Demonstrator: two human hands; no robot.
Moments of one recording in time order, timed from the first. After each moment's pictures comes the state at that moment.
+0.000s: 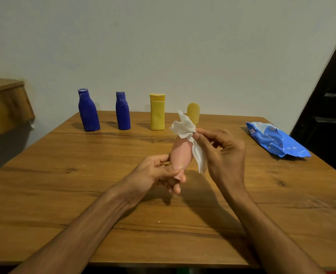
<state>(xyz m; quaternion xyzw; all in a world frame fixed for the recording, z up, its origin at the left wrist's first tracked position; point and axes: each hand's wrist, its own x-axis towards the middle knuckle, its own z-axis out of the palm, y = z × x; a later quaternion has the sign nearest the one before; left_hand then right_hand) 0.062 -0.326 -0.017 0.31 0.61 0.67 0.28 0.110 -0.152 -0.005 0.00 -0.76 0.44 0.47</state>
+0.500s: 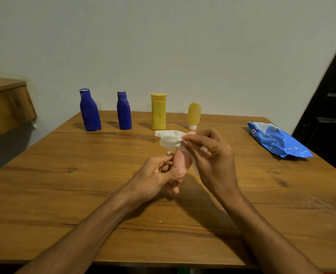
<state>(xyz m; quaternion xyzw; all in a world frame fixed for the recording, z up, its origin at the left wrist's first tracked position) 0.068 -0.322 -0.018 0.33 0.68 0.62 0.20 0.111 -0.161 -0.009 0.09 -0.81 0.36 0.46</state>
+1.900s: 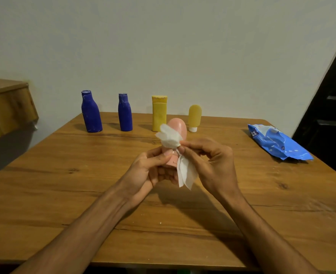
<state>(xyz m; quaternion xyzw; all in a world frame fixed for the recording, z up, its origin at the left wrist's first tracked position) 0.064 -0.326 -0.013 0.23 0.48 0.80 0.27 0.112 -0.163 -0.011 0.10 -0.79 0.44 0.40</state>
